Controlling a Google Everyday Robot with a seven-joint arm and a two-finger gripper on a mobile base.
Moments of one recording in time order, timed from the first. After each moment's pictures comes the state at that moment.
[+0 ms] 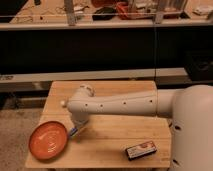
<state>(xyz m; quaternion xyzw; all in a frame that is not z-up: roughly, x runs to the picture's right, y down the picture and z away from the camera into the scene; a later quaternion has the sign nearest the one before) -0.145 0.208 0.754 -0.27 -0.22 -0.32 0.88</state>
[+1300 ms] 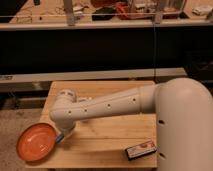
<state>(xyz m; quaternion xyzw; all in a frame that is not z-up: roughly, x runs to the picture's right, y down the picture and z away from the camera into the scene) -0.212 0.229 0.730 -0.26 -0.23 -0.36 0.87</state>
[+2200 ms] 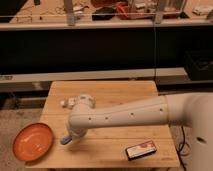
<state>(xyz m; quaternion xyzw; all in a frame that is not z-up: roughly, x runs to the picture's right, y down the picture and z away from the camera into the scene) -0.136 0.235 0.700 -0.25 -0.25 -0.25 0.90</state>
